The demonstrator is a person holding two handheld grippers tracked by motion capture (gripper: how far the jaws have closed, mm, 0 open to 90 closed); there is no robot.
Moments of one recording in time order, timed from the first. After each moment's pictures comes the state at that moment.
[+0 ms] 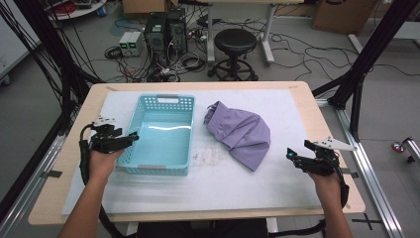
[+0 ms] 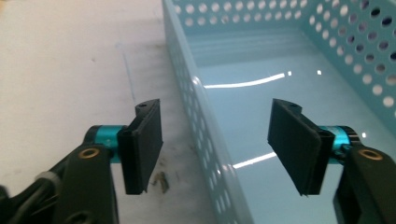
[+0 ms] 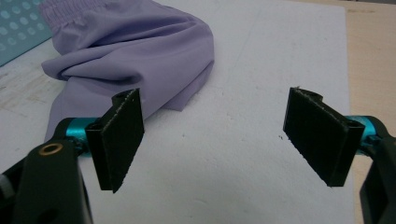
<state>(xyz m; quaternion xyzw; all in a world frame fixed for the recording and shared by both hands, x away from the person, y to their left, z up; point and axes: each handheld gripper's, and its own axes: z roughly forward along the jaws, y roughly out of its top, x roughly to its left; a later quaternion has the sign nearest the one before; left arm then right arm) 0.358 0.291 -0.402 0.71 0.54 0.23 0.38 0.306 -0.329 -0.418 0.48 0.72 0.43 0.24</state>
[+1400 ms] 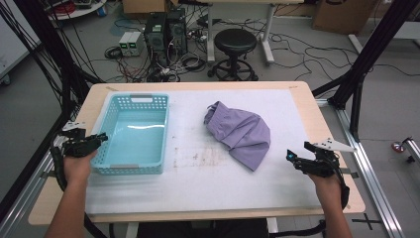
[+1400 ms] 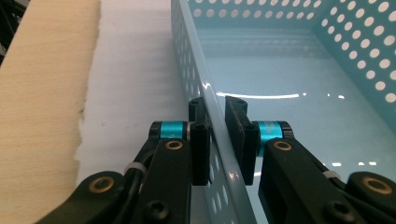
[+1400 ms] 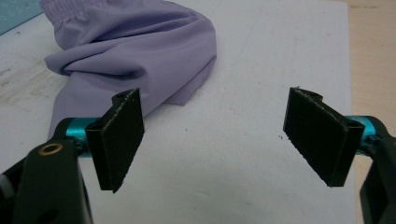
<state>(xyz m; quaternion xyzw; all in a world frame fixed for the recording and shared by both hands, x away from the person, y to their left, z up) 0.345 0.369 -0.409 0.66 0.60 0.25 0.38 0.302 -0.328 -0.418 0.49 0.72 0.43 0.23</state>
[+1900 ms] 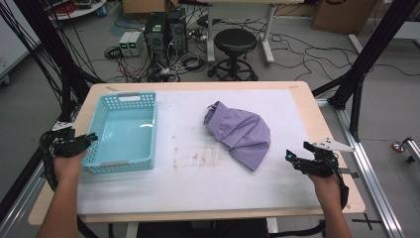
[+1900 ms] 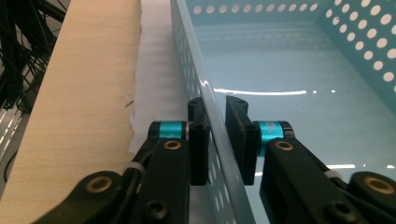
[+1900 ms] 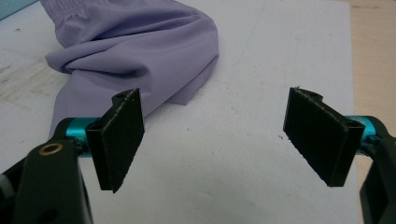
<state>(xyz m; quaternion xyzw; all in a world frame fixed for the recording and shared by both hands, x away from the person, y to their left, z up) 0.345 0.398 -0.414 0.64 0.61 0.28 0.37 0.302 -0.326 -0.418 0.48 0.73 0.43 0.24</state>
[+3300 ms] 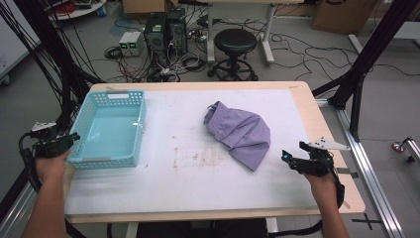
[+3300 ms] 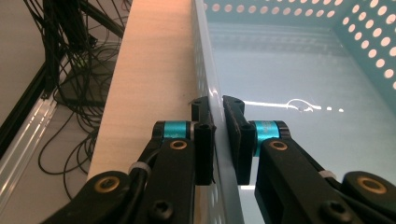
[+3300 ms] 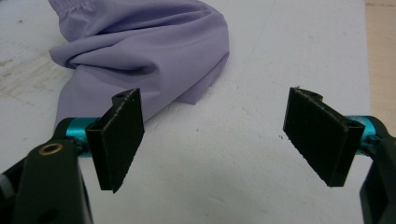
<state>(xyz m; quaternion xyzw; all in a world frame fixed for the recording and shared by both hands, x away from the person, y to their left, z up) 0.343 0.438 -0.408 0.62 0.64 0.29 0.35 0.306 -0.316 -0.420 0.48 0.74 0.42 0.23</state>
